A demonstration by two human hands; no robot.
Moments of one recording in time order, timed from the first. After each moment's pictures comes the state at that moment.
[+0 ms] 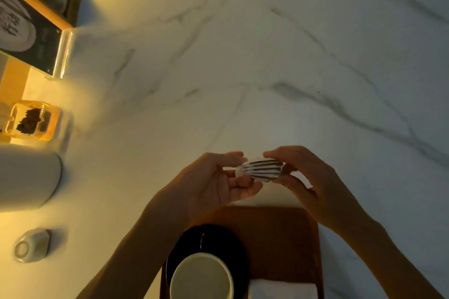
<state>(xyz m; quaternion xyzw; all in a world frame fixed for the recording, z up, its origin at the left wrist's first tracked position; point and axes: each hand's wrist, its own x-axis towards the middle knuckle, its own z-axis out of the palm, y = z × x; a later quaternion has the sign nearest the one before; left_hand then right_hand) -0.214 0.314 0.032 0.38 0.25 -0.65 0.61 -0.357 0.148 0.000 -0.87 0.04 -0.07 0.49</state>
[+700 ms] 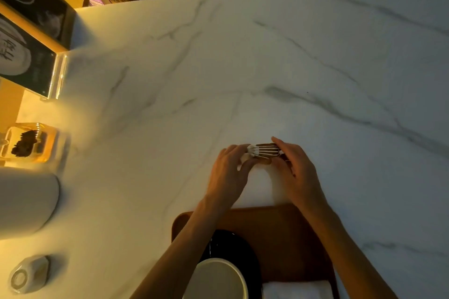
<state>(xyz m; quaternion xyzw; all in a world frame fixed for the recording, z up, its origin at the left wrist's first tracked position) -0.233 0.298 -0.062 0.86 -0.31 -0.22 0.35 -0.348 0.174 -0.067 -0.84 0.28 -0.13 0.45</state>
